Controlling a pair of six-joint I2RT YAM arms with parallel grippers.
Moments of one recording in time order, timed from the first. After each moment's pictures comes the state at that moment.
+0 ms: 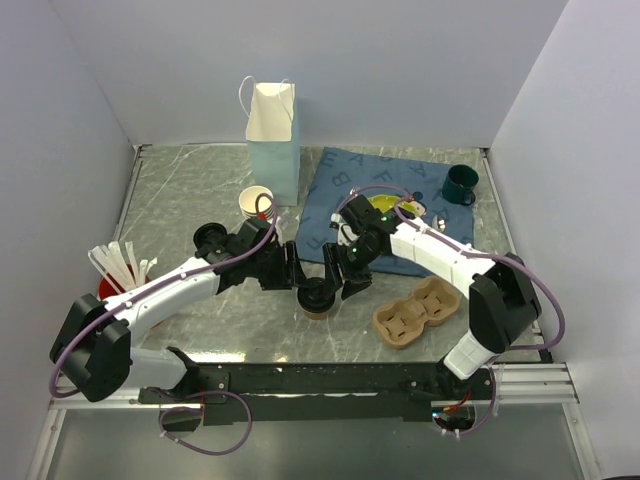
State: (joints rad) left arm -0.67 1.31 0.85 -0.38 0.25 -0.74; right arm 0.65 1.59 1.20 -0.88 -0.51 0.48
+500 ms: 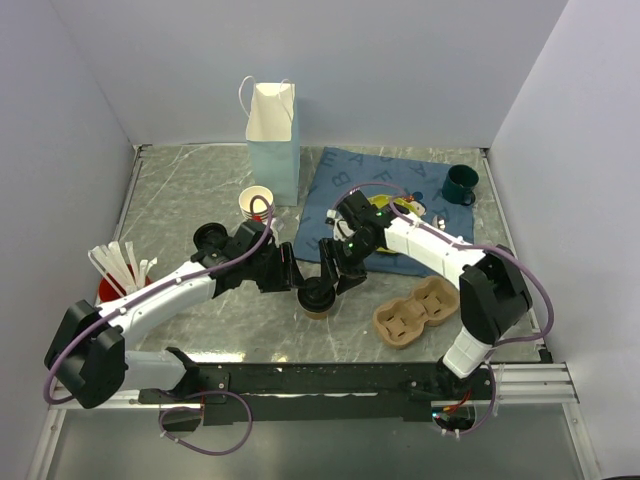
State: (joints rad) left arm -0.67 1.27 0.82 -0.38 0.23 -0.78; right arm 0.63 1.66 1.24 -0.85 -0.54 0.46
